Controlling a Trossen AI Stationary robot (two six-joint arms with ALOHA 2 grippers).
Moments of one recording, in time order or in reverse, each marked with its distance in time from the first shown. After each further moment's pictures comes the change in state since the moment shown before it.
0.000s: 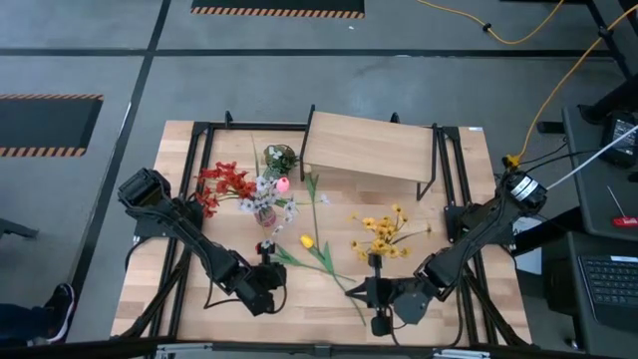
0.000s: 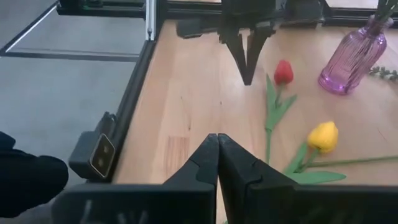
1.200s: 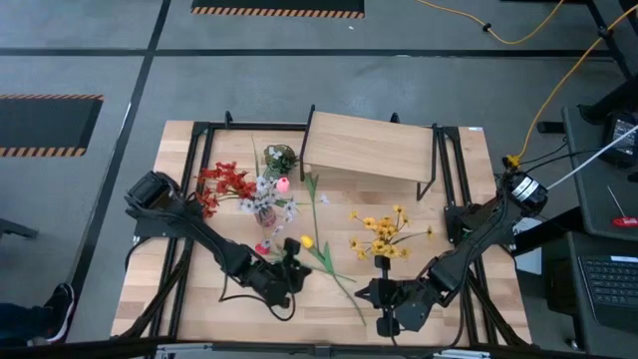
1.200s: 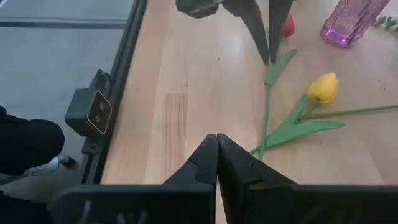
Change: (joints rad) left arm 0.102 0.075 0.000 0.390 -0.092 0.596; right arm 0.033 -0.001 0.020 -0.208 -0.023 0.150
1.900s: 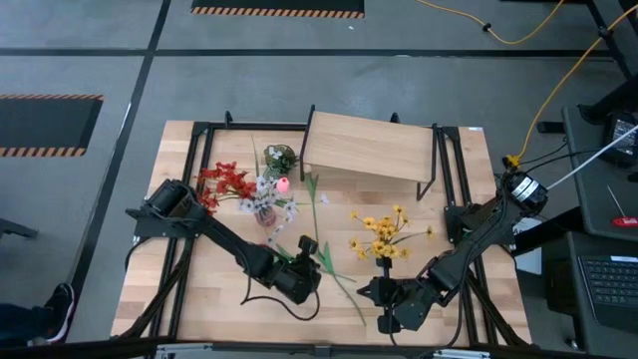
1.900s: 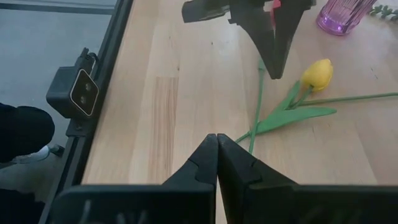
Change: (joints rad) left arm 0.077 0.148 0.219 -0.259 0.049 0.111; right arm 0.000 0.000 -0.021 -0.033 0.000 0.001
